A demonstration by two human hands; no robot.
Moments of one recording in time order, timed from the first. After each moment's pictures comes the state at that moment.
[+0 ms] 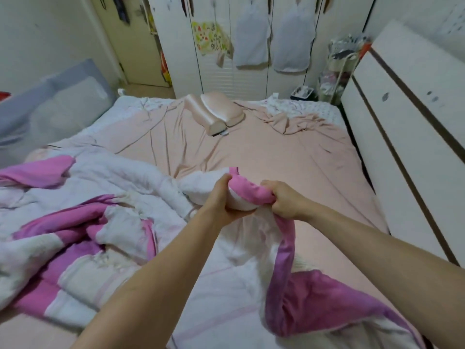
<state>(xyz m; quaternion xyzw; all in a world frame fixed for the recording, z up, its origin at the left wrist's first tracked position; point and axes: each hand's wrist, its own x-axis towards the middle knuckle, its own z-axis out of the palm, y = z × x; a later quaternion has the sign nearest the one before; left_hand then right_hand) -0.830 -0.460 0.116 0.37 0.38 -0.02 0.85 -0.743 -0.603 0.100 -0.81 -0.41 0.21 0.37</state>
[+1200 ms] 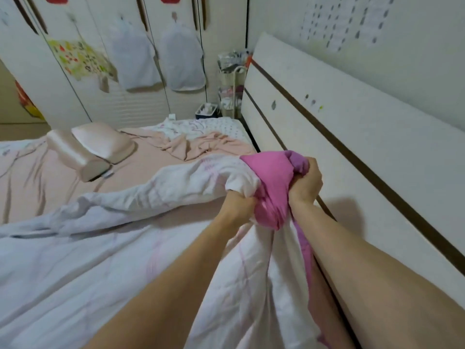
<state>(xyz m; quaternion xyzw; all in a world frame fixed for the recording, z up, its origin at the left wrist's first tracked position) -0.526 -0.694 0.030 0.71 0.11 -0.07 0.69 -0.458 -0.825 0.017 -0.75 0.17 -0.21 0.60</state>
